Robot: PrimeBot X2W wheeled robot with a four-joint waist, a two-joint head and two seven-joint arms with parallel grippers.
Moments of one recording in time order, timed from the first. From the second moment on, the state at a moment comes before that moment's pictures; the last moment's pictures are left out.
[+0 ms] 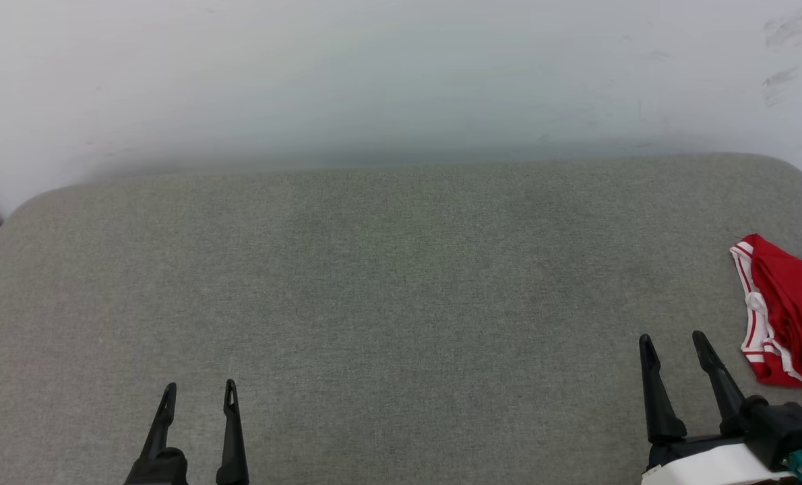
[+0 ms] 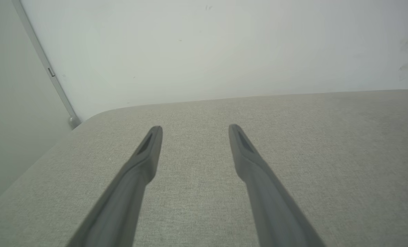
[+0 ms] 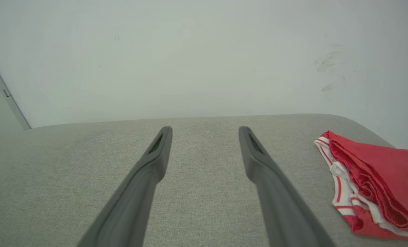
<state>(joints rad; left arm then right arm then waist) 0.20 0.08 -0.03 -0.04 -0.03 0.10 -0.26 0.06 -0.06 -0.01 0.09 0.13 0.13 -0.26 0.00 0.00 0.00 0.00</state>
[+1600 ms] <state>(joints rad) 0.07 0.09 -0.01 0.13 -0.84 -0.02 -0.11 0.01 -0.07 -0.03 0.19 0.88 0.13 -0.10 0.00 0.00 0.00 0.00</state>
